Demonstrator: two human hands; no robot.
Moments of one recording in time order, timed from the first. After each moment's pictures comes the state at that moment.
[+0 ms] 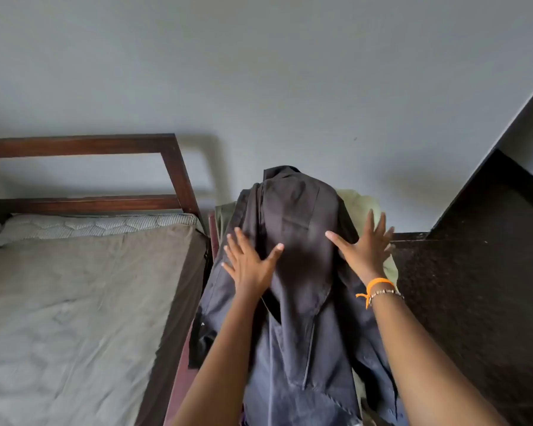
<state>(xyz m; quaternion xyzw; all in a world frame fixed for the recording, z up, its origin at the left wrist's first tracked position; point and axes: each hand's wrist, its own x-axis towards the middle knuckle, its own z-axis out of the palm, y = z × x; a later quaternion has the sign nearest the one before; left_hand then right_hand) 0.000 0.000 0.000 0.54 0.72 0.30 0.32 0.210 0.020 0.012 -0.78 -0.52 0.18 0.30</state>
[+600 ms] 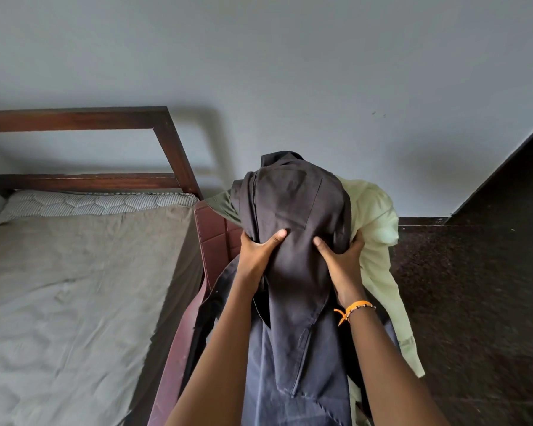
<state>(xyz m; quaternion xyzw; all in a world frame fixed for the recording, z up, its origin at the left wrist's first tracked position) 0.027 0.052 -0.023 0.34 0.62 0.47 0.53 0.190 0.041 -0.049 -0.66 -0.32 0.47 0.49</state>
